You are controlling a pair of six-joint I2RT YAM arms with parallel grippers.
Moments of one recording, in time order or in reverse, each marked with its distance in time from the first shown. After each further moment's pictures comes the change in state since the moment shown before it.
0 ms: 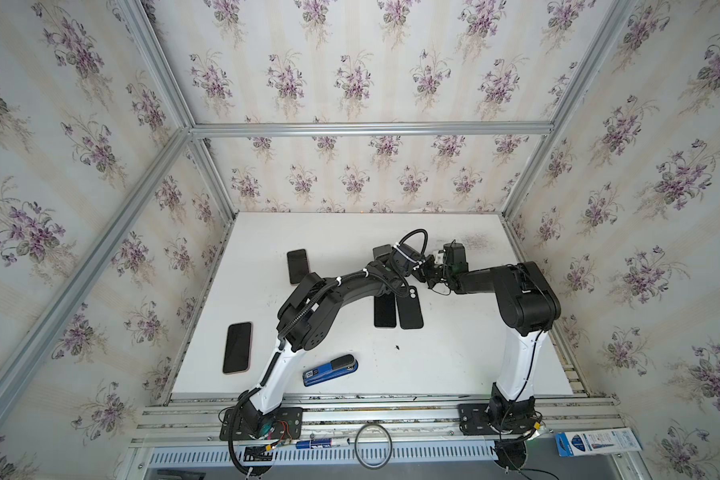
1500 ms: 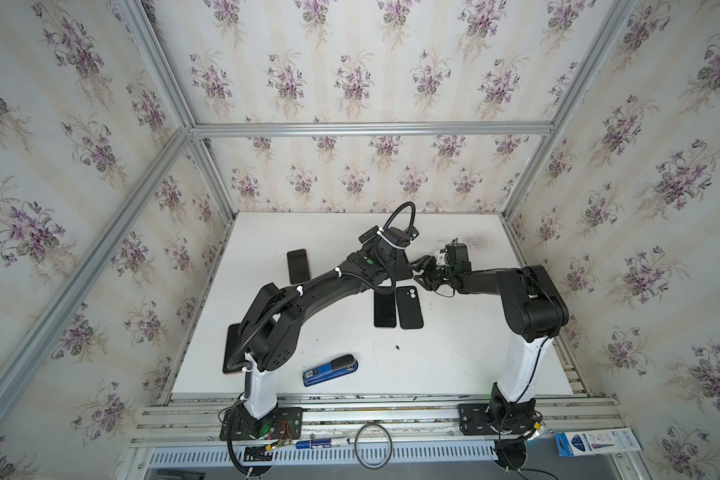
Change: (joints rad) left arm 0.012 -0.342 -0.134 -0.004 0.000 -0.271; right arm -0.003 -0.071 -0.015 -0.143 0.032 -0.154
